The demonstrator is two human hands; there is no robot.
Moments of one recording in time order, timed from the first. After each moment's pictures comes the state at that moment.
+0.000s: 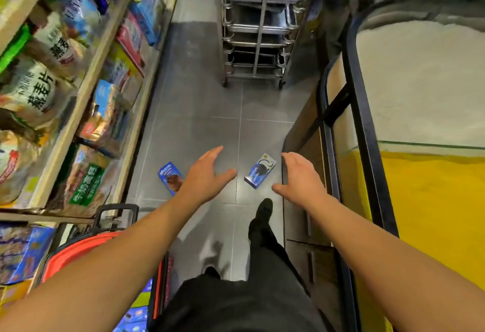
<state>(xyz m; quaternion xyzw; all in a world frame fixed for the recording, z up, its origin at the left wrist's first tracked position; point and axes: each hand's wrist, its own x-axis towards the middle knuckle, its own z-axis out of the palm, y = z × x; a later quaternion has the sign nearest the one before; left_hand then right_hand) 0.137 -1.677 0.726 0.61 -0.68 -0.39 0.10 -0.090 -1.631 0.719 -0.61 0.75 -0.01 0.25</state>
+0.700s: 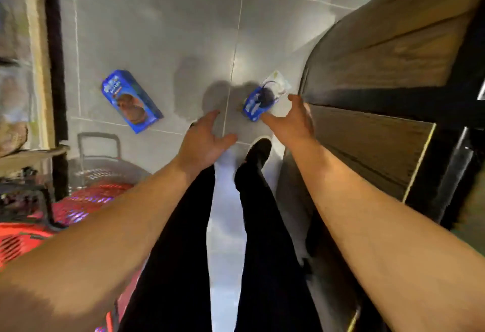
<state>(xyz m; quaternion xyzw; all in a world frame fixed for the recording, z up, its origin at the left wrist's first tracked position) 0.037 -1.847 0.421 0.69 -0.49 -0.53 -0.05 -0.151 -1.859 0.407 -0.38 0.81 -0.04 0.45</state>
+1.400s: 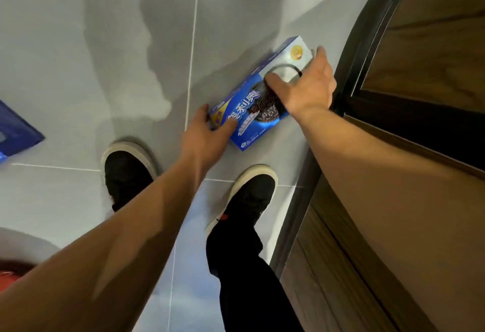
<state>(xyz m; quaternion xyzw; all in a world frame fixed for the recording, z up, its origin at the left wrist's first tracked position) -0.035 -1.858 -0.014 0.74 -0.26 -0.62 0.01 -0.216 -1.913 -0.029 -0.36 0.86 0.04 0.36</state>
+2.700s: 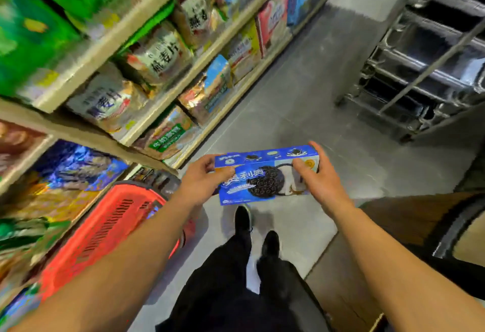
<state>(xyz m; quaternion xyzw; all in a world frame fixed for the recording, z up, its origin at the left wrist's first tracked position) 0.209 -1.796 0.715 0.73 -0.18 -0.52 0.40 -0.022 -1.910 0.682 -0.52 0.58 -0.18 0.61</state>
